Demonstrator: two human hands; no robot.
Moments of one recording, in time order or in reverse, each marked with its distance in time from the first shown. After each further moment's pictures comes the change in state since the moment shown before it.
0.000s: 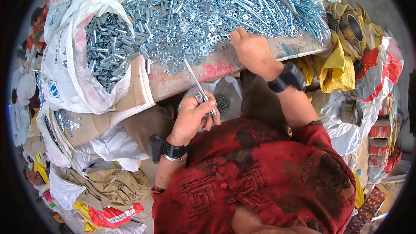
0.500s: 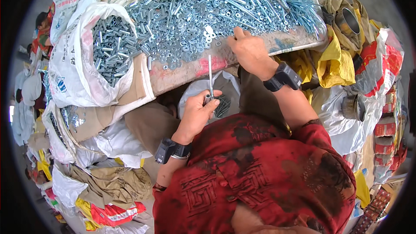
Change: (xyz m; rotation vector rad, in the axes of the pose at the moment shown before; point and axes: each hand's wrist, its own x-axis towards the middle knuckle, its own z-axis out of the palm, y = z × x) left_hand -0.007 -0.022 0.018 0.383 0.118 0.126; right_hand -0.019 -0.008 -0.015 0.007 0.019 -0.028
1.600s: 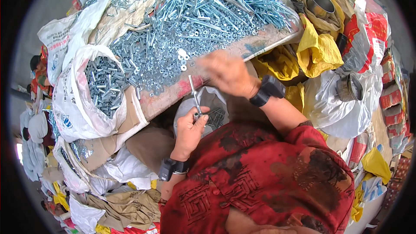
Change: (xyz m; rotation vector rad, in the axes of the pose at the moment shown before) left_hand -0.006 0.018 0.021 0.180 0.032 0.055; right_hand -0.031 -0.011 -0.035 0.462 0.492 -0.075
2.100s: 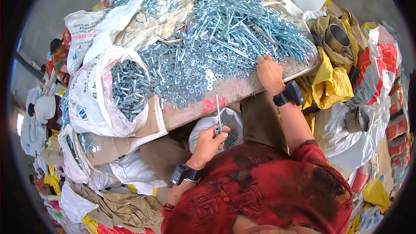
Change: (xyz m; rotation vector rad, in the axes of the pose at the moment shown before) left_hand 0.008 -0.011 -0.002 -0.192 -0.084 -0.058; right_hand -0.012 0.110 -0.004 -0.610 -0.206 0.521
